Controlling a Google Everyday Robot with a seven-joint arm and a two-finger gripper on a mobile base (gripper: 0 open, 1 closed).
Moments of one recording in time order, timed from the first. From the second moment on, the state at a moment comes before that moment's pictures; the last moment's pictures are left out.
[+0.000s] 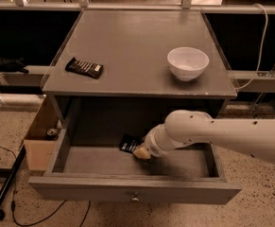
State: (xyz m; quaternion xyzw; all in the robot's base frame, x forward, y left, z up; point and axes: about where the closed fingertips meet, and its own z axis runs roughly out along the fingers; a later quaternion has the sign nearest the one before) arm 0.530 -0.011 0.590 -0.47 0.84 0.16 0.24
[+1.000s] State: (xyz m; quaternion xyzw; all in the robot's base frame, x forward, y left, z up) arm 0.509 -0.024 0.624 -0.47 0.83 0.17 0.25
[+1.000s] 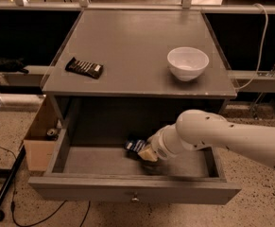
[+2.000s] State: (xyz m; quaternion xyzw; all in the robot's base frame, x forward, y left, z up) arm 0.490 -0.054 0.769 -0.52 0.79 0.09 0.32
